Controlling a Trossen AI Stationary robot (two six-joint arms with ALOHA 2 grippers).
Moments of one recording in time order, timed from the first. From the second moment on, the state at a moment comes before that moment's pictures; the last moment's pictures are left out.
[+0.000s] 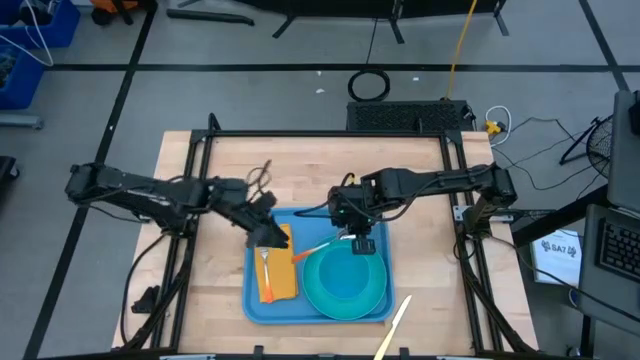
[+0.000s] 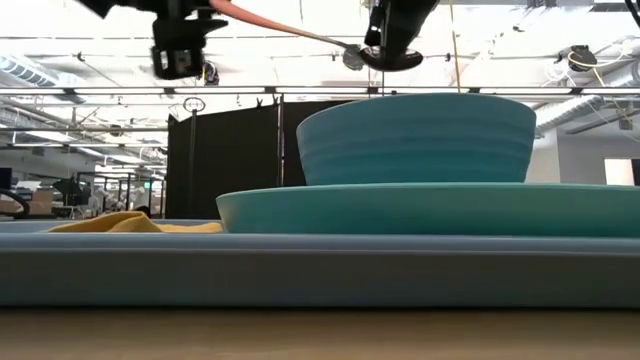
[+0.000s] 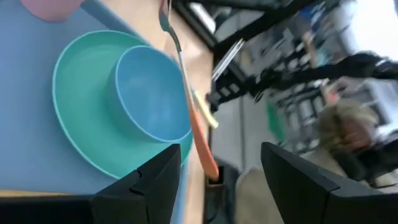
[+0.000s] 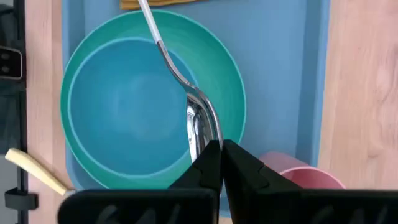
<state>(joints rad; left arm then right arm) -0.06 1.11 0.76 -0.04 0.40 -0.86 0.09 1.79 1.76 -1.22 -0.11 0.07</state>
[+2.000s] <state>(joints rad) -0.08 1.59 1.24 -0.55 0.28 -0.42 0.08 1.71 1.76 -1.14 0.10 0.01</state>
